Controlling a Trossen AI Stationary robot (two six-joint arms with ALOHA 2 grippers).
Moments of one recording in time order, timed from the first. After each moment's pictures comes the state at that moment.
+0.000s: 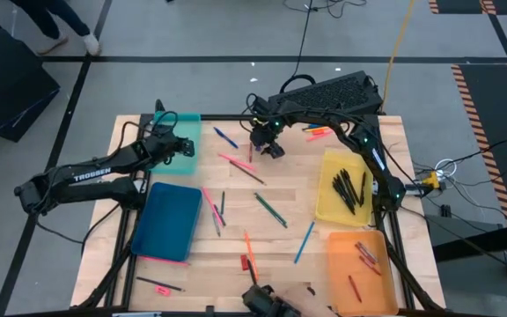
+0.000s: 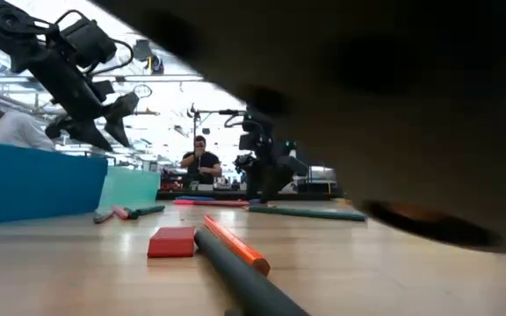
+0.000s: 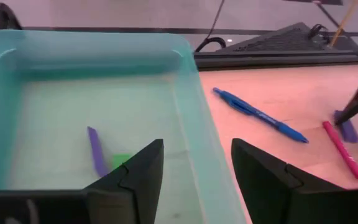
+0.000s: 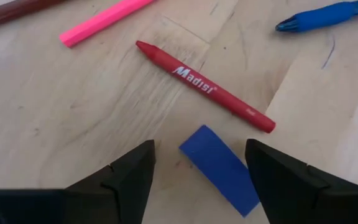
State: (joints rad) left arm 0.59 0.87 0.42 -0.25 -0.41 -0.63; right arm -0.57 2.32 1.79 -0.76 -0.37 -1.09
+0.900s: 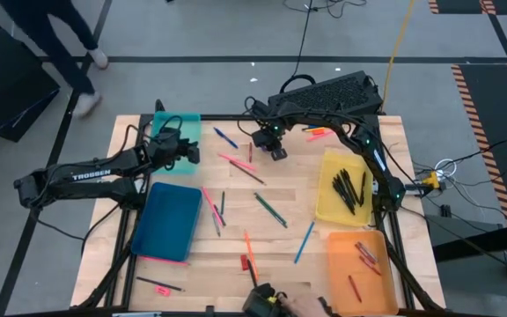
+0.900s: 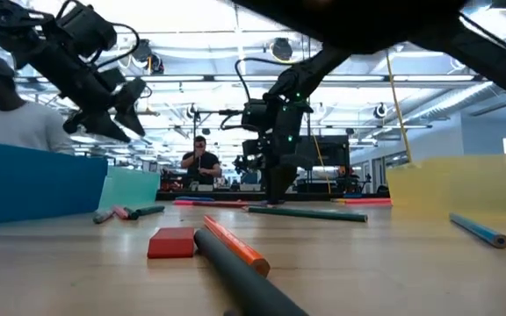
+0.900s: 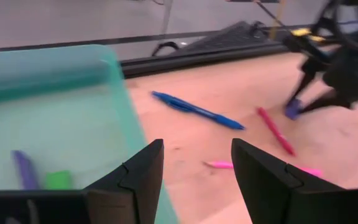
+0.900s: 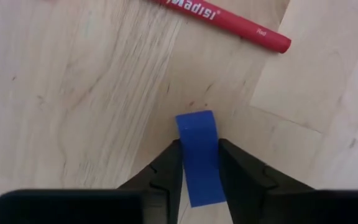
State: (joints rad) left arm 0.47 0.87 0.42 -0.14 -0.36 -0.56; right arm -0.55 2.29 1.78 -0.86 -0.10 -0.90
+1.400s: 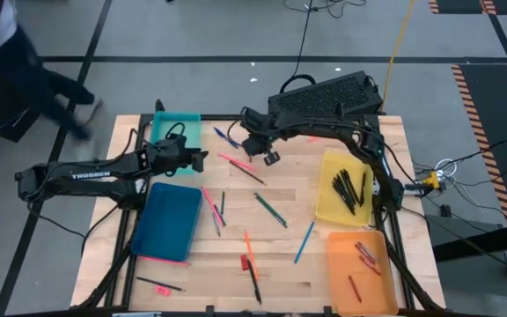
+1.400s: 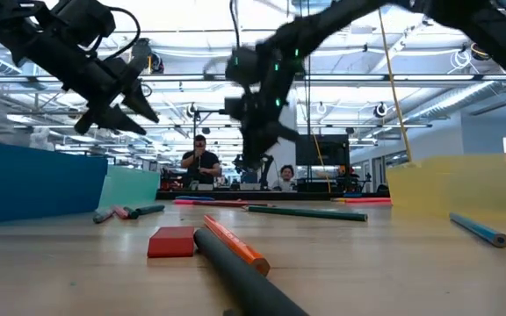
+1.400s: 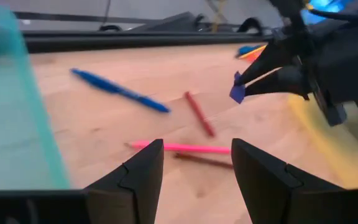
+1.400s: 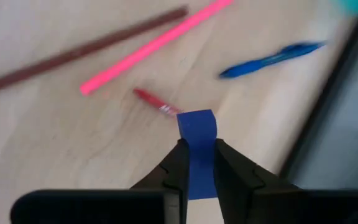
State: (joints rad) left arm 0.33 0.87 0.42 -0.06 -0.26 -0.72; right arm -0.36 2.13 1.78 -0.76 0.06 -0.95
